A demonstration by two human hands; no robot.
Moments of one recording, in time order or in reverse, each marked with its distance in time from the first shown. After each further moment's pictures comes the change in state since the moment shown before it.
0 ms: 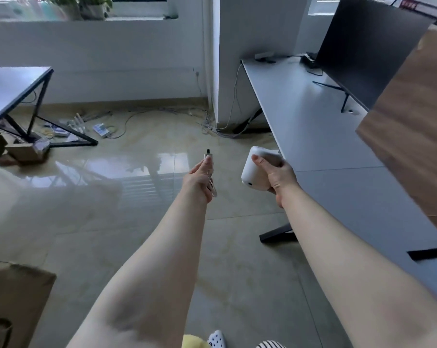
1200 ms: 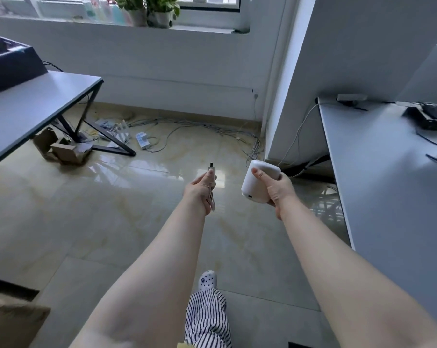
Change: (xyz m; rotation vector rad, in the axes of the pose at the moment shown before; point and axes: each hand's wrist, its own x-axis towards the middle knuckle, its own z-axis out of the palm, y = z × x) left_hand 0.364 0.209 0.073 -0.037 0.234 0.069; right_hand 0.395 -0.083 0.263 -0.088 -0.287 0.128
